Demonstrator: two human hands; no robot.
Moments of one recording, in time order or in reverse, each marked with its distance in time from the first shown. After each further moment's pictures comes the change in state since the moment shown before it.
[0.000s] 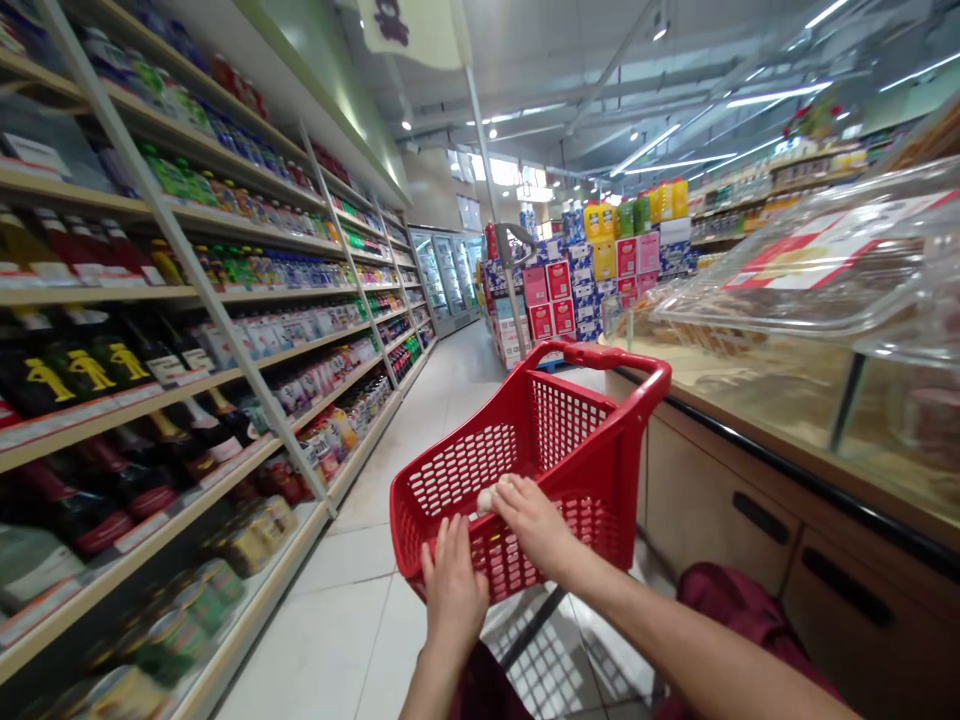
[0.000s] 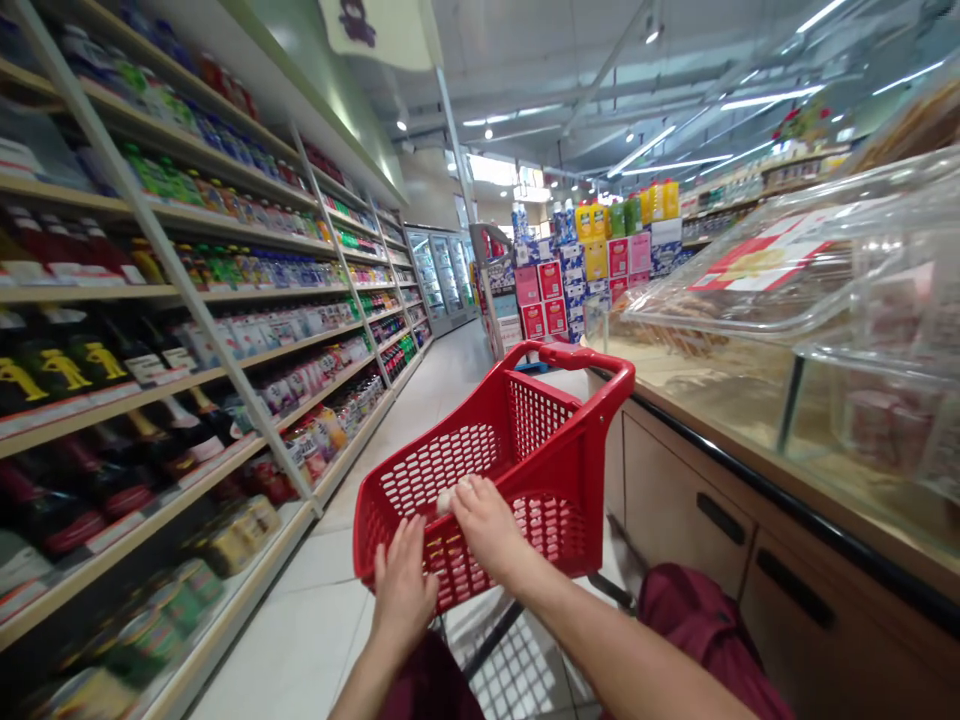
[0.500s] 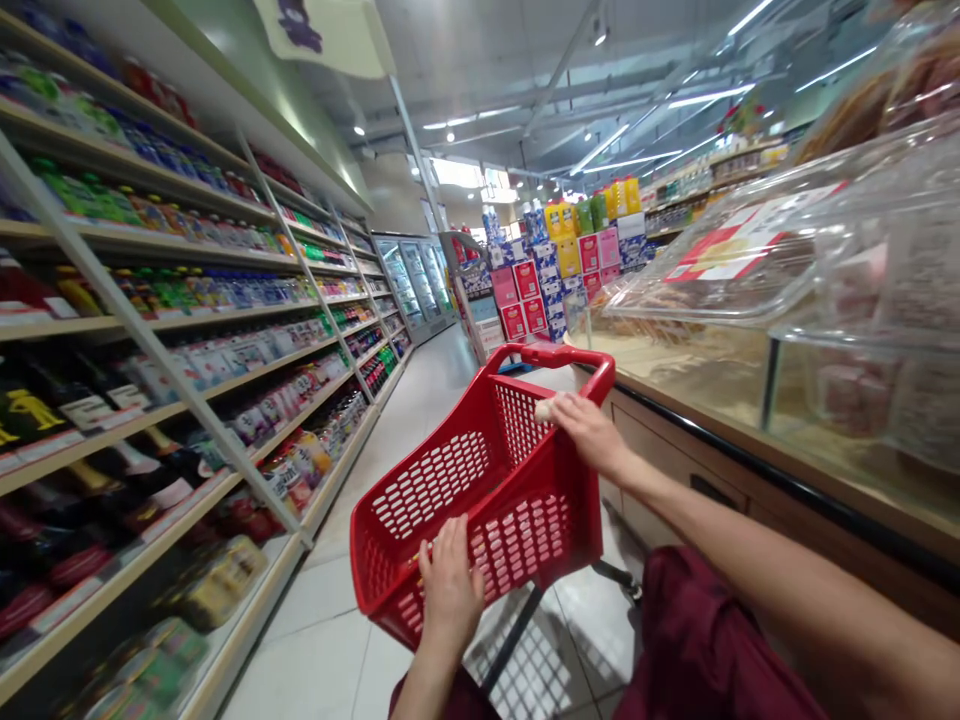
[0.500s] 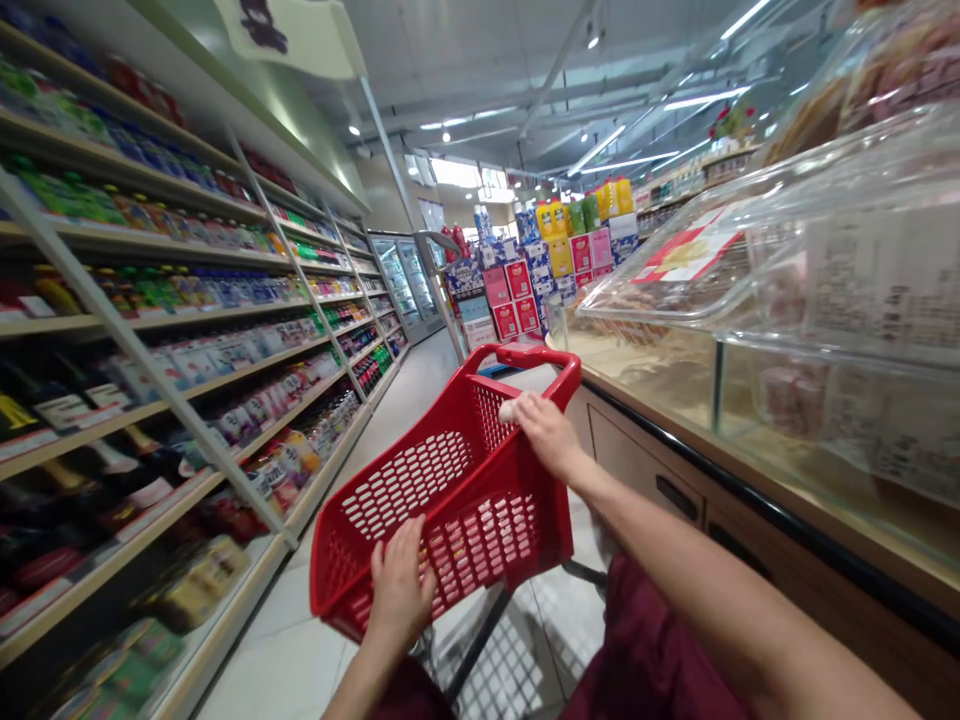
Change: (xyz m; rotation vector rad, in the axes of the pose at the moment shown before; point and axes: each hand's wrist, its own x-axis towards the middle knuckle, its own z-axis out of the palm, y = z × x) left_hand 0.023 0.036 0.022 -0.005 0.114 0.197; right_hand -0.005 0.145 -0.066 -0.126 0.138 0.183
